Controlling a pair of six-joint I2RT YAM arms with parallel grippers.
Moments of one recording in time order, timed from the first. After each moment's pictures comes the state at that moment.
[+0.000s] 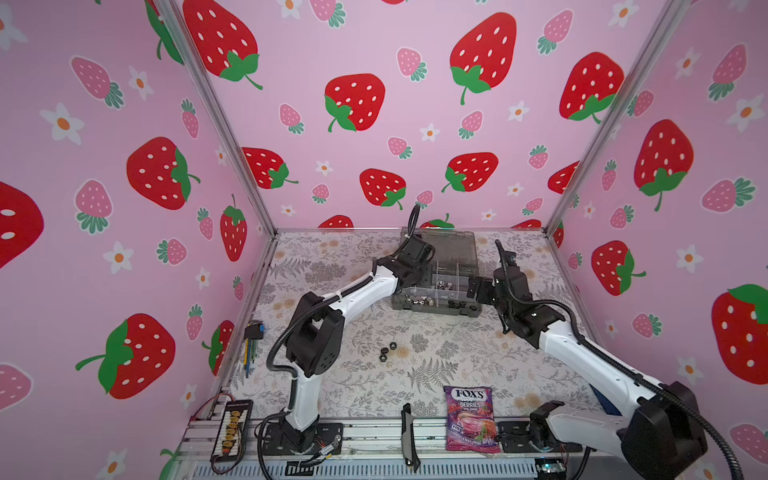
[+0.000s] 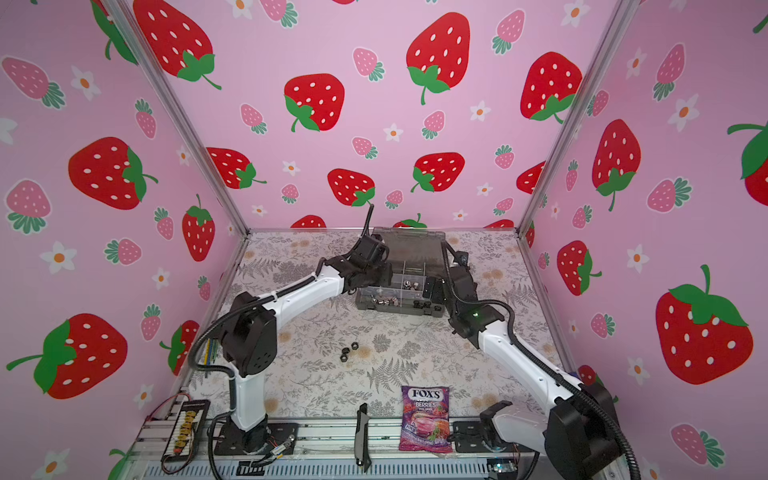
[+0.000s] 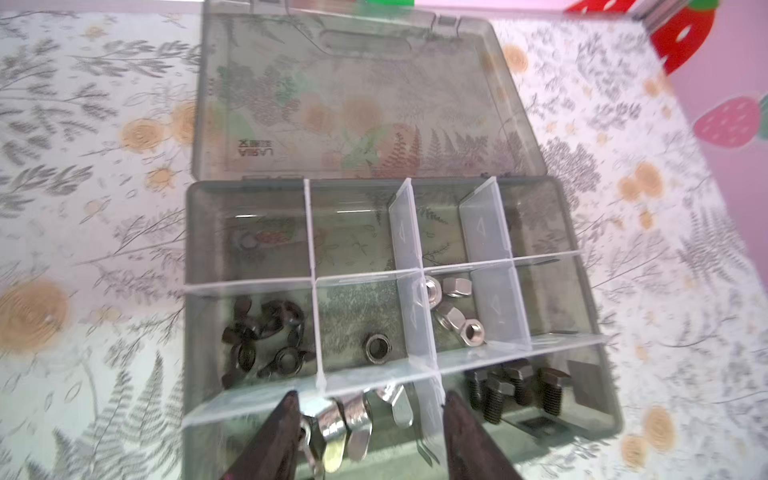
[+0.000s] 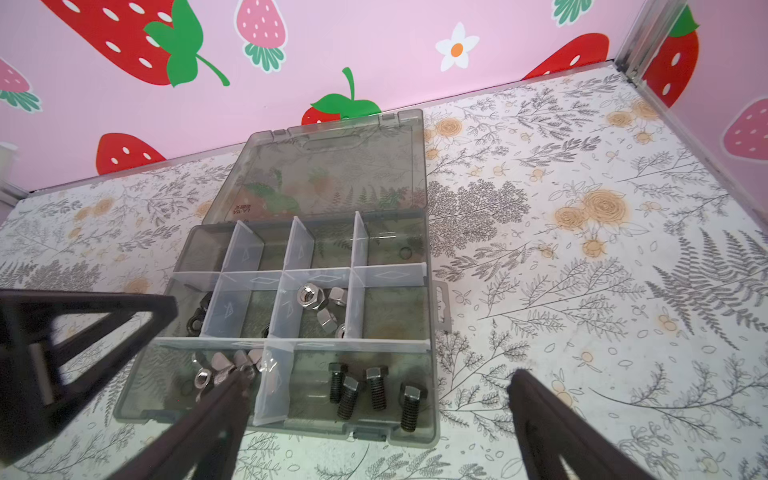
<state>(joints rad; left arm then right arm) -0.67 1.90 1.57 -0.48 -0.13 -0.47 0.59 1.19 0.83 -0.20 0.34 0.43</state>
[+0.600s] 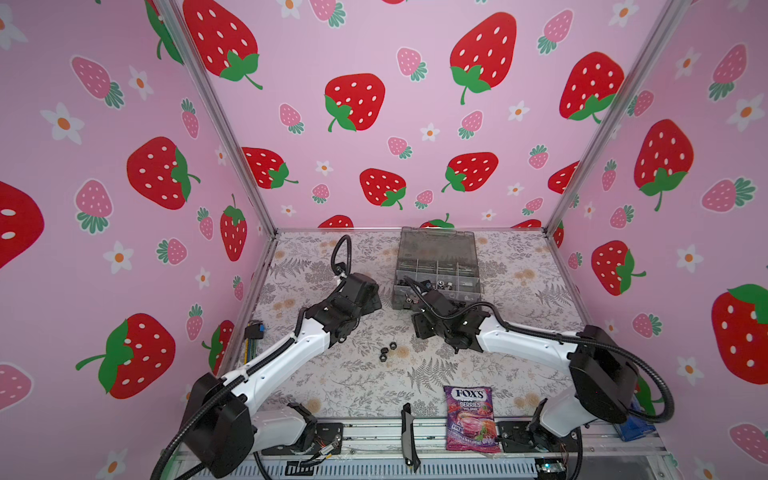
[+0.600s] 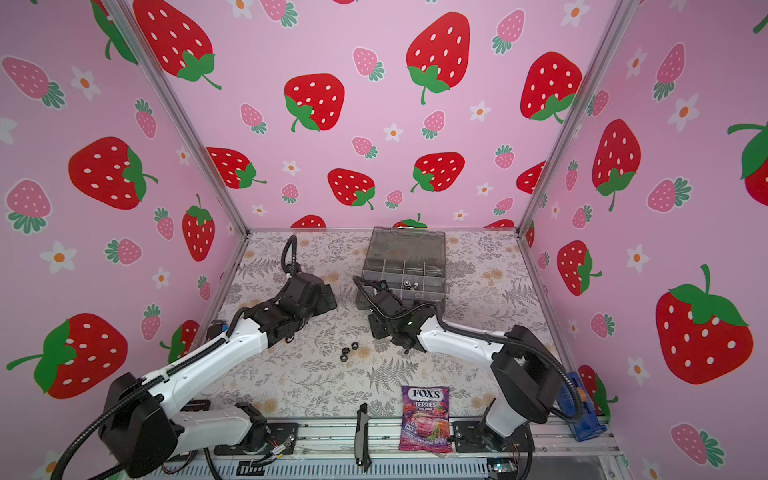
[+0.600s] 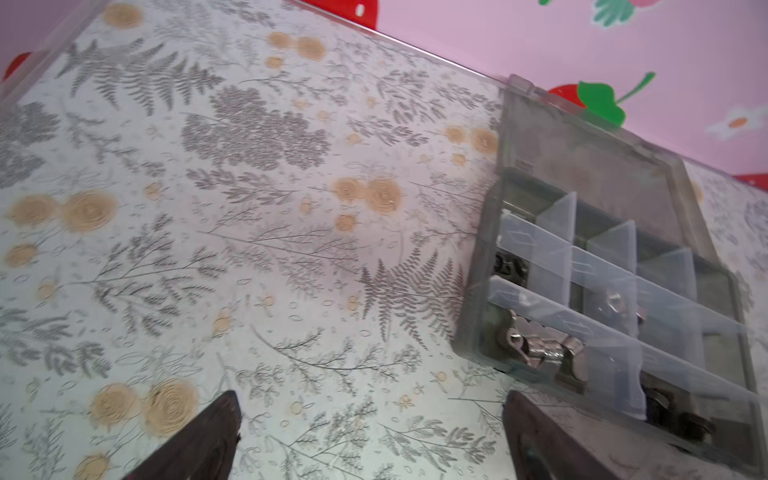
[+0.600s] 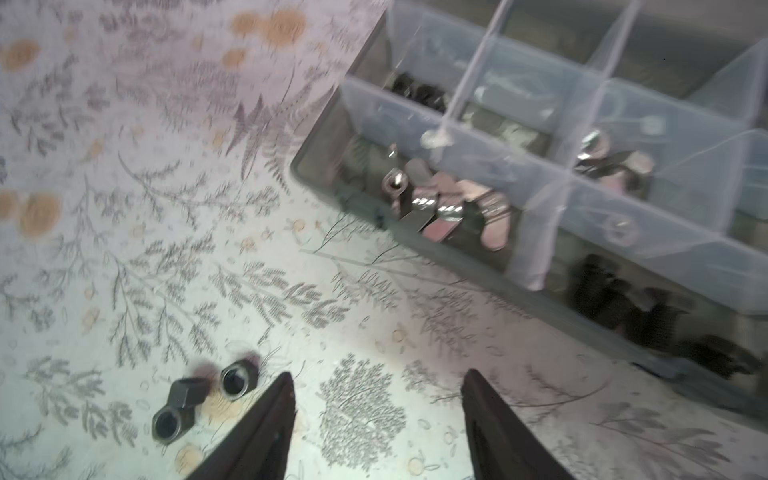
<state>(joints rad) -0.54 1.20 0.87 -0.50 -0.45 -0.75 1.05 1.63 1.01 -0.29 0.27 0.43</state>
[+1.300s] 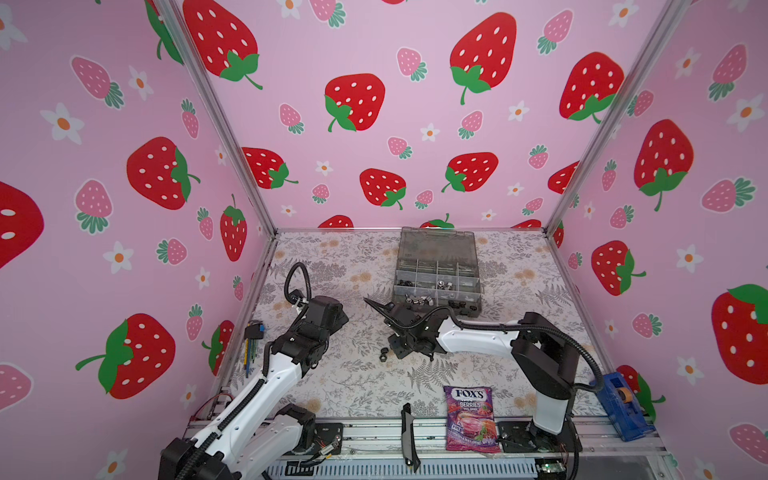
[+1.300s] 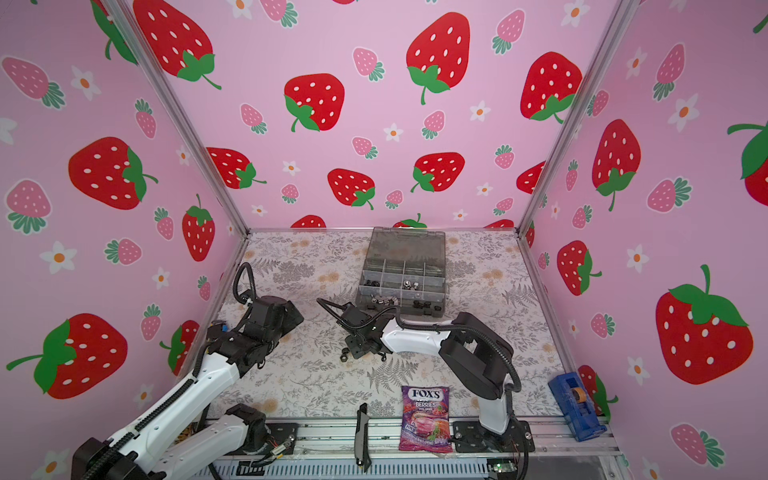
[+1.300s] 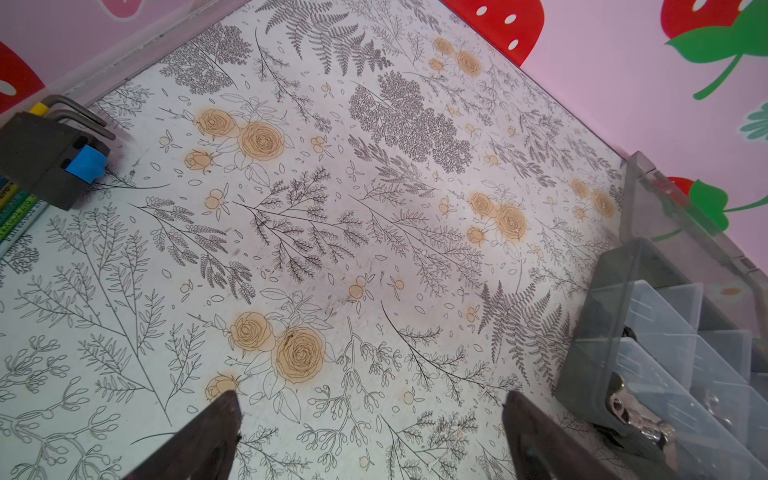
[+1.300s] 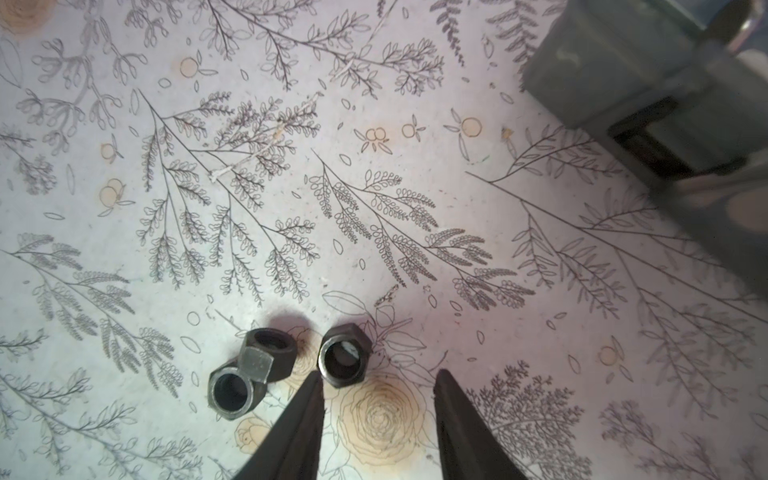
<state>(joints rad) -0.35 0.95 0.65 -0.53 -0.43 -0.86 1.15 1.89 1.20 -0.39 0.13 0.37</state>
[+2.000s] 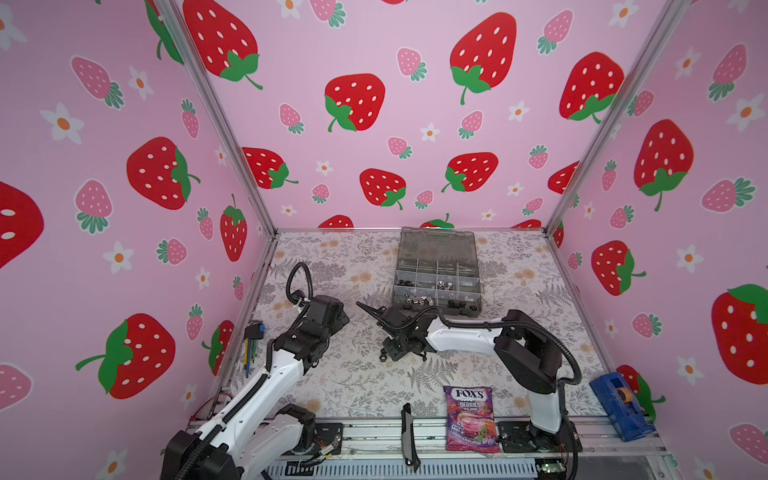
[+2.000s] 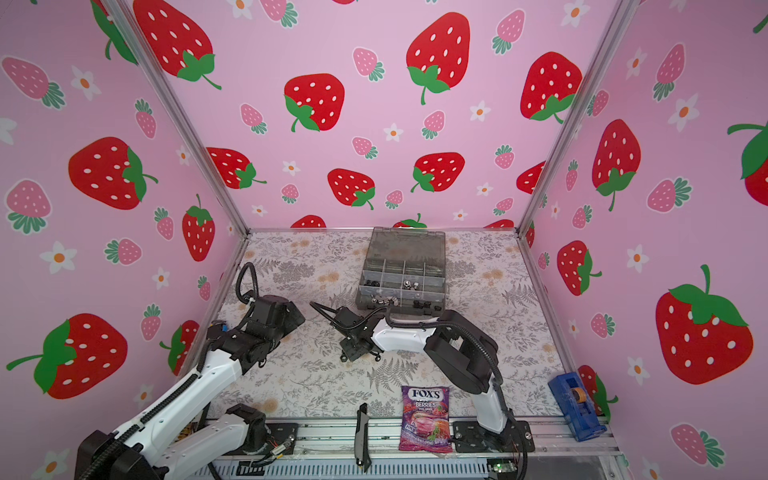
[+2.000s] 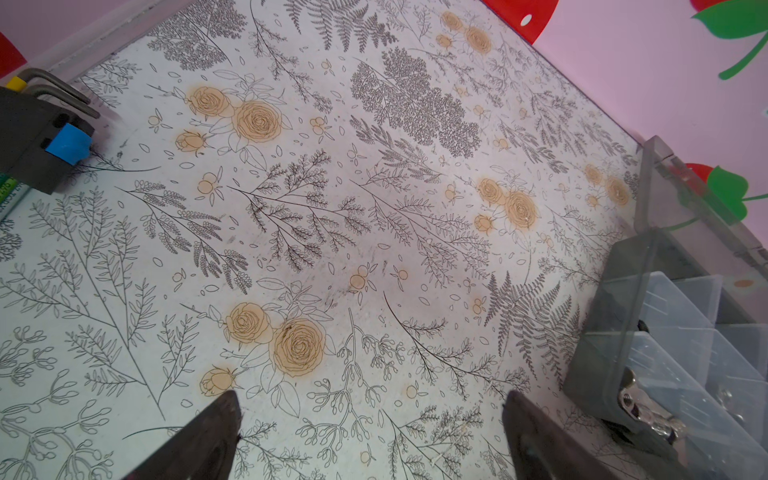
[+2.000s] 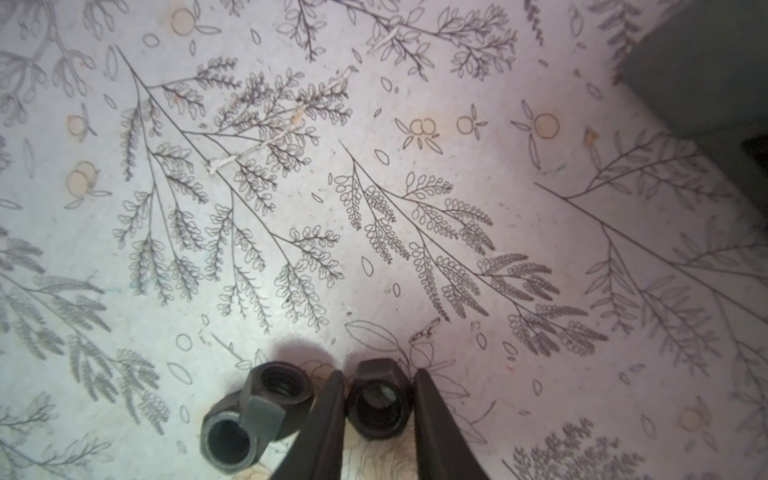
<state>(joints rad) -0.34 0.99 0.65 -0.53 -0.40 -0.87 1.16 1.98 1.28 -0.42 0.12 0.33</state>
